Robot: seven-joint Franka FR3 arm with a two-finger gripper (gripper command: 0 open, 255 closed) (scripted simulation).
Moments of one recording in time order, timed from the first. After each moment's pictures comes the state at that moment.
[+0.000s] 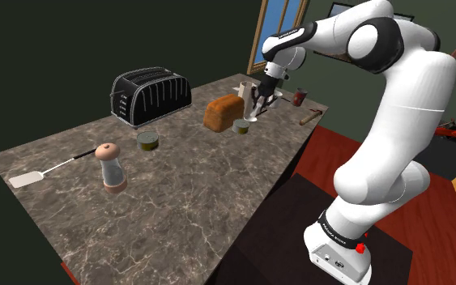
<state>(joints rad) -0.51 0.30 0.03 -1.81 0.25 1.99 0.52</state>
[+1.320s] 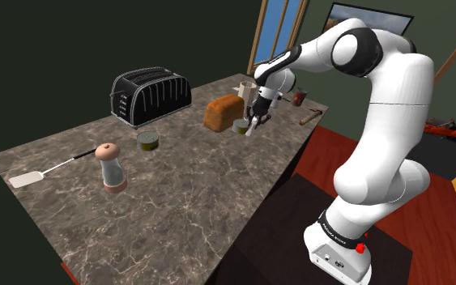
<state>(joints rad) -0.51 0.43 0.04 -1.89 0.28 2.21 0.47</state>
